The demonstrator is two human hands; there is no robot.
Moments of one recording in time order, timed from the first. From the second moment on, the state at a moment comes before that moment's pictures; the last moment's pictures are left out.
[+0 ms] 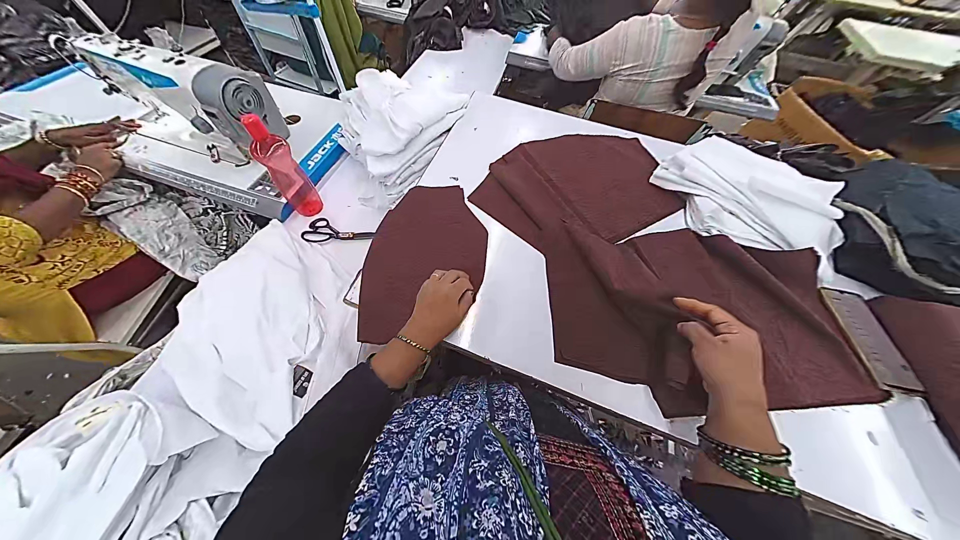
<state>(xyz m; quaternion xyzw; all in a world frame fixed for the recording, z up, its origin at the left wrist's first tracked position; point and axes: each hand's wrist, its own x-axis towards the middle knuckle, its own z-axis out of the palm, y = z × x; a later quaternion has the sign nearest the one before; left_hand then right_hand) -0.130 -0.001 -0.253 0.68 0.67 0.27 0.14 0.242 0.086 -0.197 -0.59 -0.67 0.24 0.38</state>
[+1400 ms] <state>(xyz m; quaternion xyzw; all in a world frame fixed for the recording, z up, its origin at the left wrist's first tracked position) -0.230 -0.065 -0.227 0.09 0.38 0.90 0.18 0.047 0.062 -0.232 -0.44 -0.83 0.34 0.08</state>
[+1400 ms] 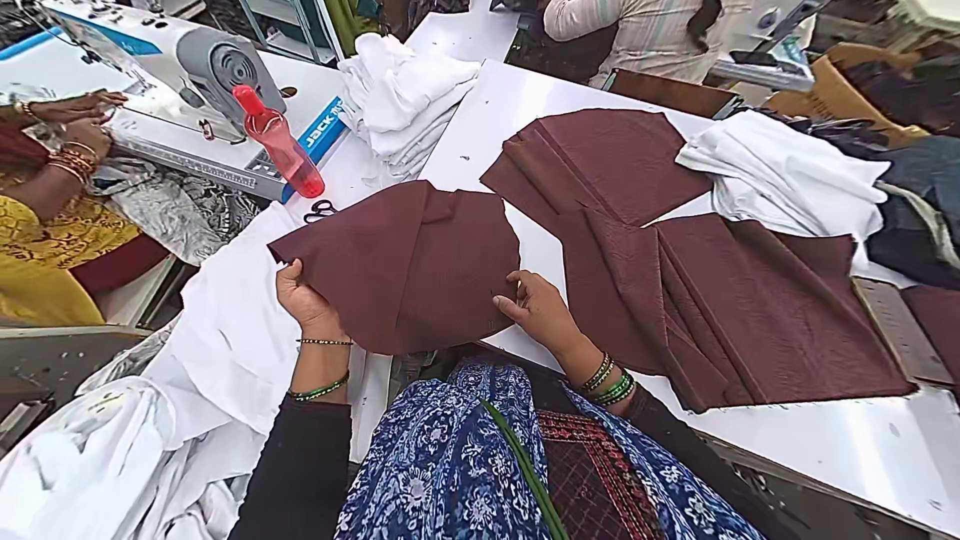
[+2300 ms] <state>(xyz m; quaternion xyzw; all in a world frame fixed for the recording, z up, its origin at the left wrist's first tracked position) -0.114 0.018 -0.229 0.63 0.70 0.20 0.27 0.044 0.064 -0.213 -0.52 -0.81 0.25 -0.06</state>
